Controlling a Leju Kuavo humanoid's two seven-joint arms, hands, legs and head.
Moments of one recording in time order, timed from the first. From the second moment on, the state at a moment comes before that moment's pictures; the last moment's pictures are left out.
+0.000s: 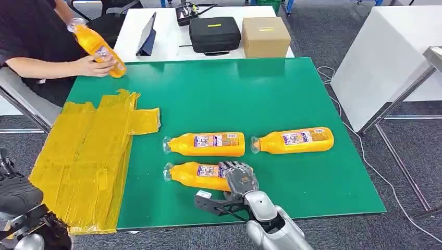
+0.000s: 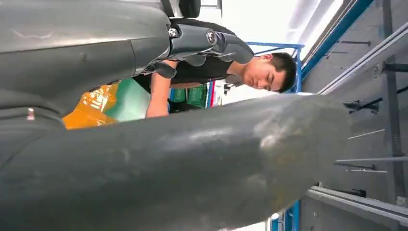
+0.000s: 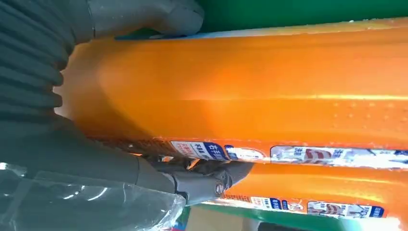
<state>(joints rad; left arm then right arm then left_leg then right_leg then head) 0.00 -0.09 0.10 -1.74 0.21 0.34 -0.58 -0.17 0.02 0.56 -1.26 1.16 0.04 0.26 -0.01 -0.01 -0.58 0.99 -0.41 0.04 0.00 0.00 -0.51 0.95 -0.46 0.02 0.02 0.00</state>
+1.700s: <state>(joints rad) -0.10 -0.15 -0.09 -1.55 0.58 -0.05 -0.34 -0.53 0.34 0.61 -0.96 0.73 -0.21 -0.06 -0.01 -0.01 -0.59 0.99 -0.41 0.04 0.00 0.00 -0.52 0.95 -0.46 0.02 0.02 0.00</state>
